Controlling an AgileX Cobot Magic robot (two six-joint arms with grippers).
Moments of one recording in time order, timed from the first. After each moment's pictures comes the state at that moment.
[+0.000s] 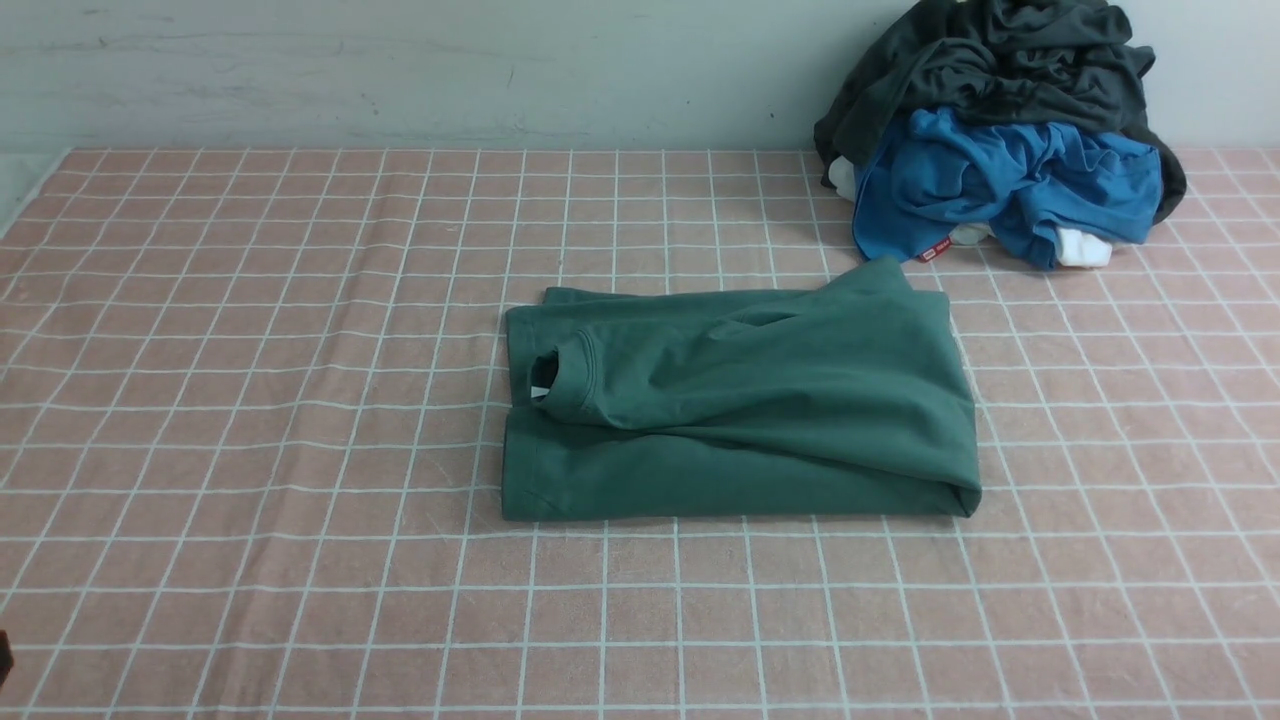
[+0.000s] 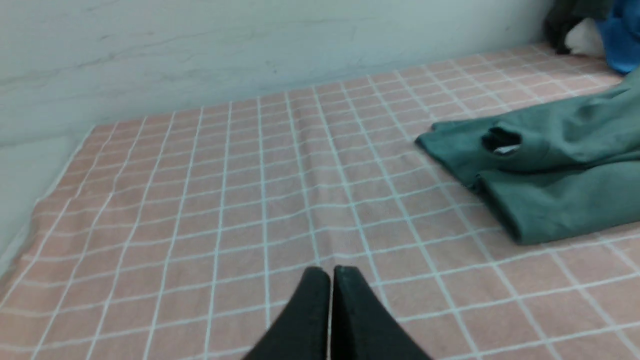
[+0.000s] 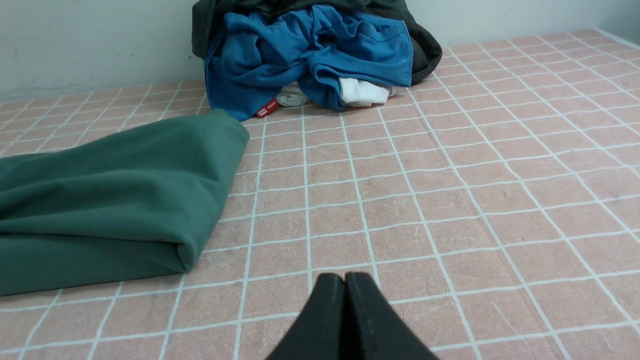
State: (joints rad) right arm -0.05 -0.01 0.02 -0.09 0.35 0.26; left arm -0.07 -0.01 -0.13 0.00 0.42 0.13
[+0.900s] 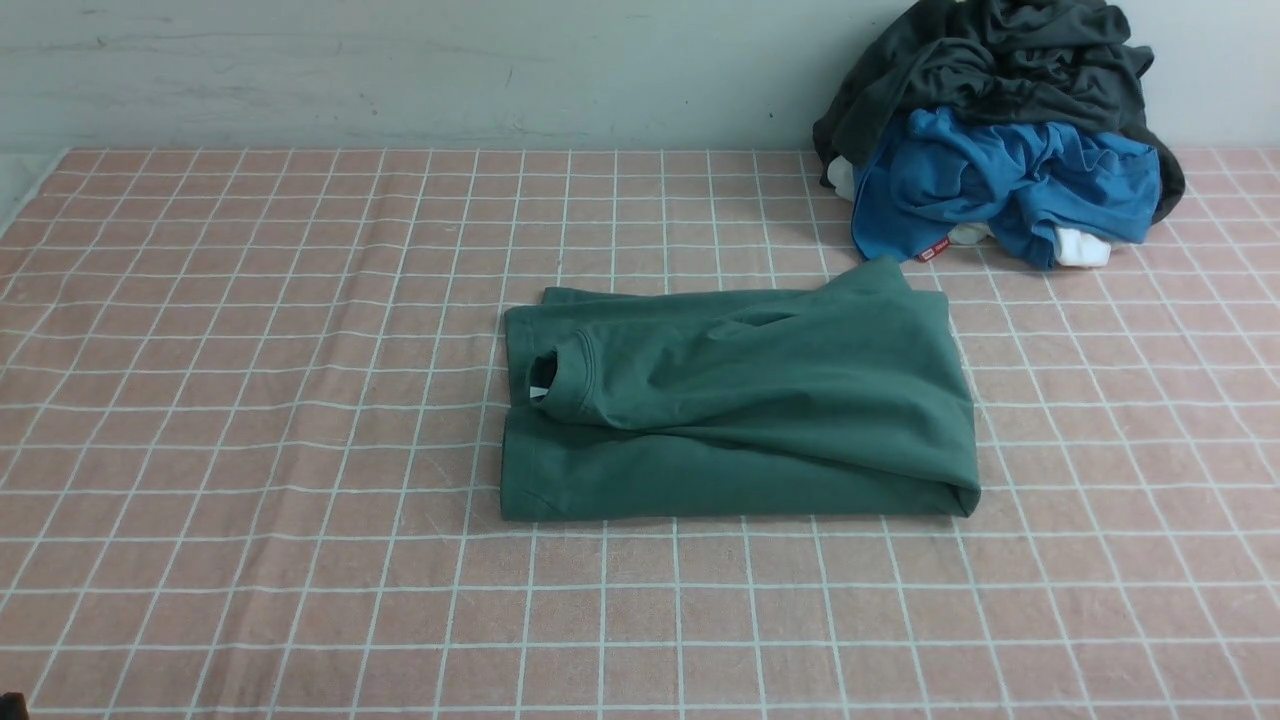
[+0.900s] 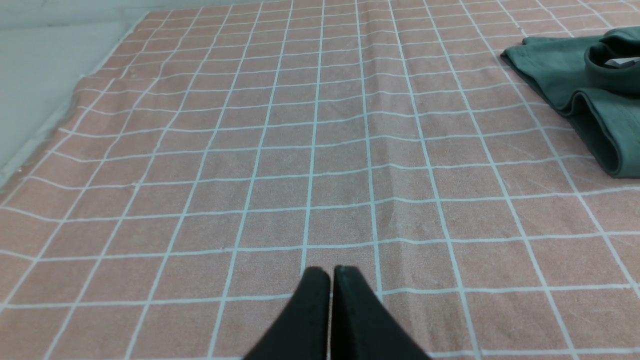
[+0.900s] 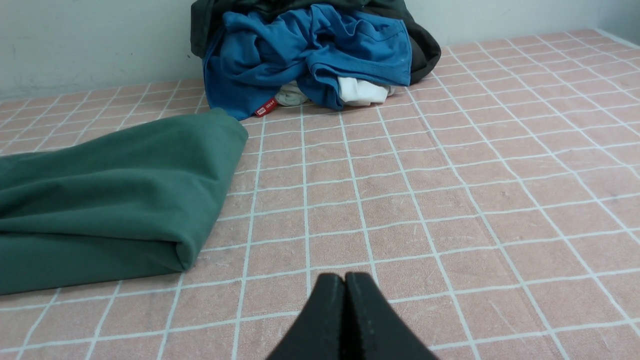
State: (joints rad) right arm -0.05 -0.01 0.02 -0.09 0.35 0.26; left arm 0.06 -0.01 0.02 -0.01 0.36 0.08
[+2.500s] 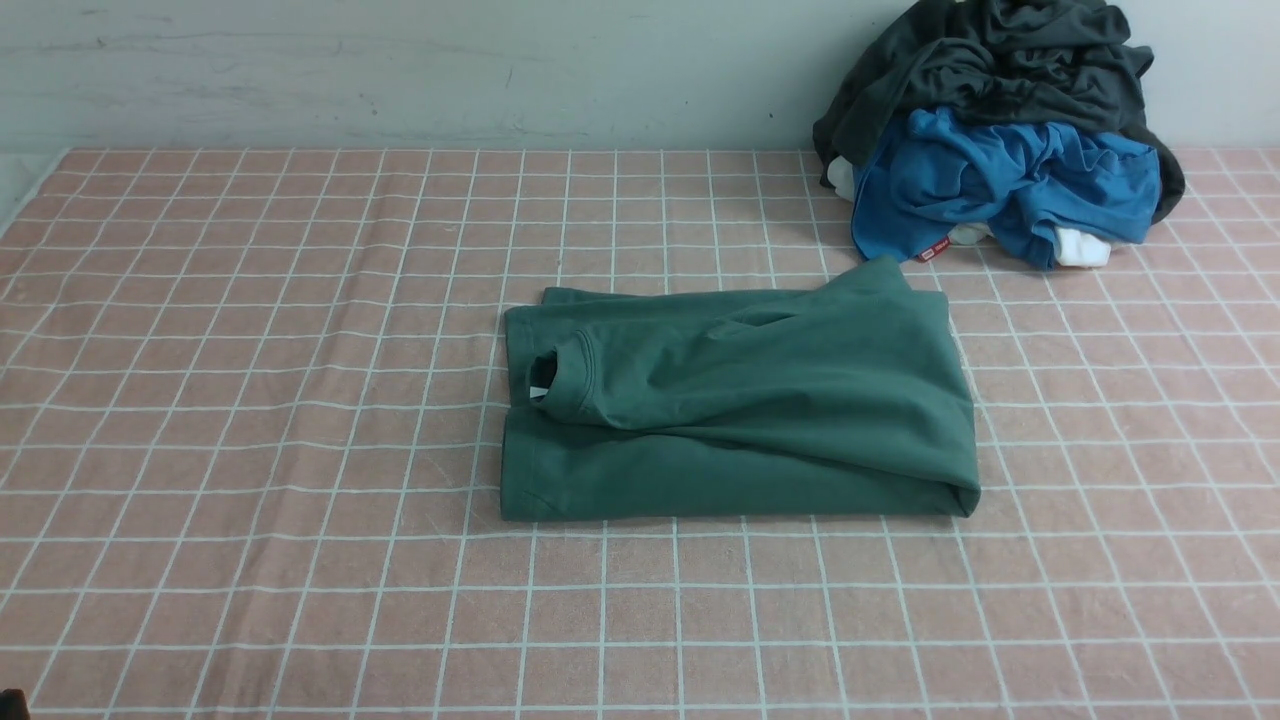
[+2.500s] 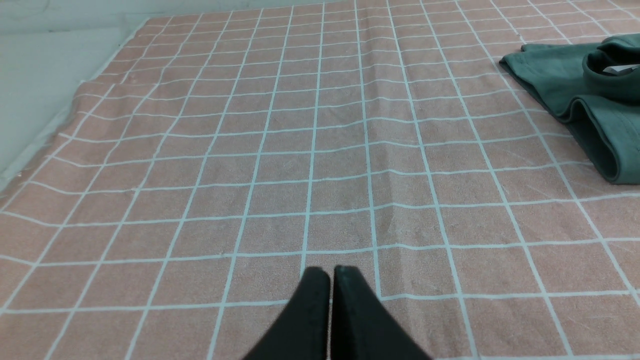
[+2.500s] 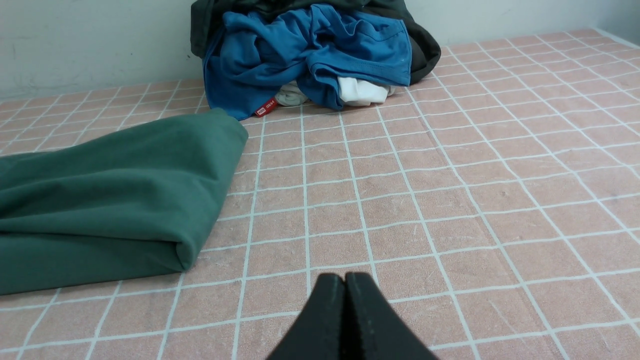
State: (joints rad) right arm -0.05 -0.01 0.02 -0.09 0.35 0.26; left arm 0.06 -0.01 0.02 -0.02 0.34 0.08
